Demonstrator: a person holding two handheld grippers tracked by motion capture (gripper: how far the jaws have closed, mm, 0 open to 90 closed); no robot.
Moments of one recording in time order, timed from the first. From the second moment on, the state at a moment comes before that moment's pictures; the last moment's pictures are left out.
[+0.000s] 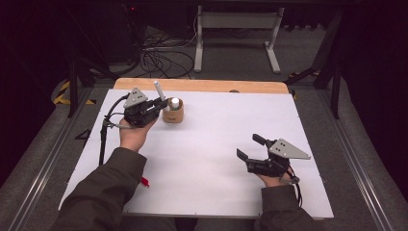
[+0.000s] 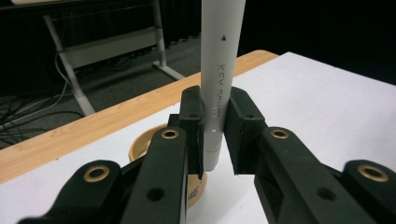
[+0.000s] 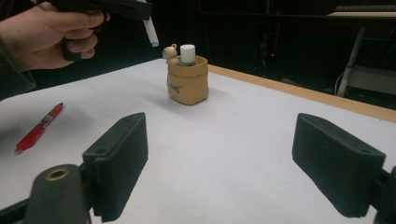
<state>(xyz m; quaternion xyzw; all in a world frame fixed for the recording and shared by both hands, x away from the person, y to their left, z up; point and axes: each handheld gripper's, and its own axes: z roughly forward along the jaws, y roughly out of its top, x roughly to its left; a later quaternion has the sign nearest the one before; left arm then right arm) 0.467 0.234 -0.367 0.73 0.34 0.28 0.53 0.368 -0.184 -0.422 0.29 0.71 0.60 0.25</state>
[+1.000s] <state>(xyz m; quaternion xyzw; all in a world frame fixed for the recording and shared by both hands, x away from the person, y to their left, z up) 0.495 0.215 -0.395 0.72 0.36 0.32 0.50 0.368 -0.185 -0.422 0.29 0.71 0.60 0.24</state>
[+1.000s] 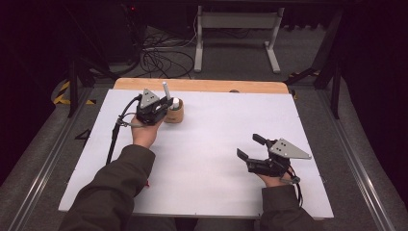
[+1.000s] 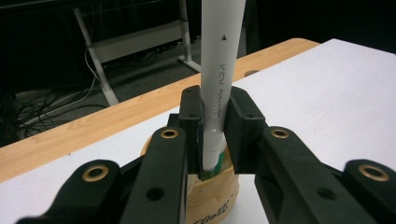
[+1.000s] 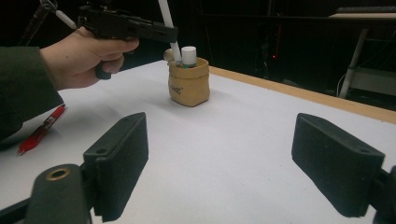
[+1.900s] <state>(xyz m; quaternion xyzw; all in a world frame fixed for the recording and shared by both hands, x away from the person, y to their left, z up) 0.501 0.214 -0.403 0.73 0.37 0.30 0.49 0.369 -0.183 -0.423 0.29 0.71 0.60 0.24</state>
